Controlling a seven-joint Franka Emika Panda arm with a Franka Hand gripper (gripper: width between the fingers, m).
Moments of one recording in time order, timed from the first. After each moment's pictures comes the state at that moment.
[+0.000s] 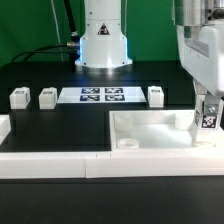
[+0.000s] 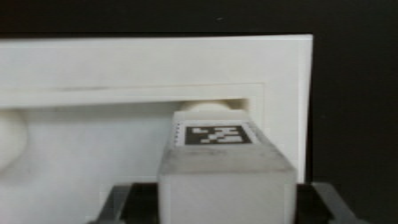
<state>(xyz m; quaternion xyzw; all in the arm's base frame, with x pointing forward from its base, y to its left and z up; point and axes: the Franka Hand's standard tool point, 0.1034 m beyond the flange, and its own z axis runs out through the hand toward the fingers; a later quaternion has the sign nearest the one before) 0.625 0.120 0.081 -0.65 0.75 -0.01 0.06</state>
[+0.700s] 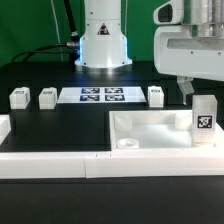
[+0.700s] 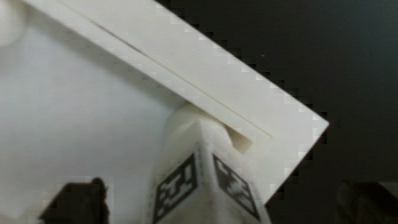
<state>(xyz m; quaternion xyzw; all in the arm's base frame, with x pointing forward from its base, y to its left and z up) 0.623 0.126 0.080 -0.91 0.41 -0.04 0.05</state>
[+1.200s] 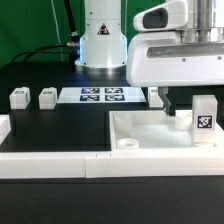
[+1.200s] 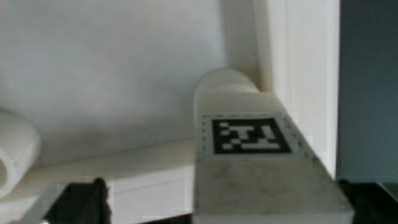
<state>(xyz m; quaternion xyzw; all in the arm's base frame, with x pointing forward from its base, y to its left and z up) 0.629 0.107 0.073 -0.99 0.11 -0.05 0.03</state>
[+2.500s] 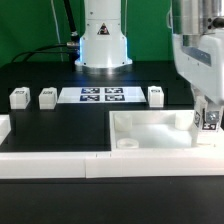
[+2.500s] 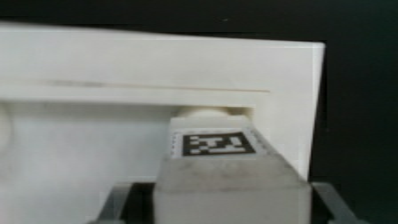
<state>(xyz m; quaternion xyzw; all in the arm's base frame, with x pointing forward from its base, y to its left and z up) 0.630 0.120 0.071 -0.67 0.74 0.01 0.06</state>
